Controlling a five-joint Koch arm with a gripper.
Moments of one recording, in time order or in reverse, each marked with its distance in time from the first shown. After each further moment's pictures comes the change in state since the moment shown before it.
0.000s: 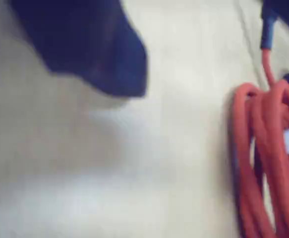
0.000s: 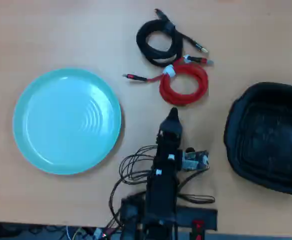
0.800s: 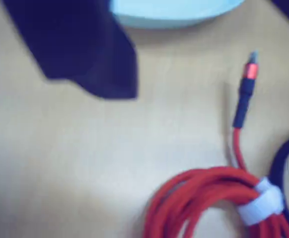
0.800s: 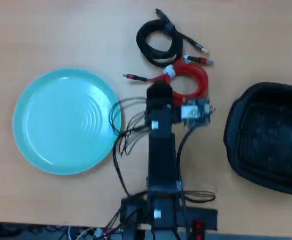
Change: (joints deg) arm -11.7 -23.0 -83.3 78.0 -5.2
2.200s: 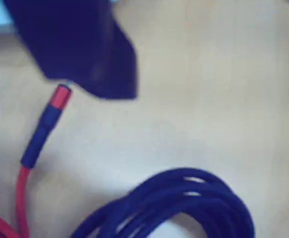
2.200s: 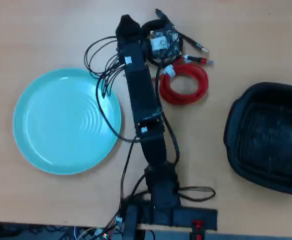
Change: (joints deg) arm -10.6 -51.2 -63.2 5.2 0.0
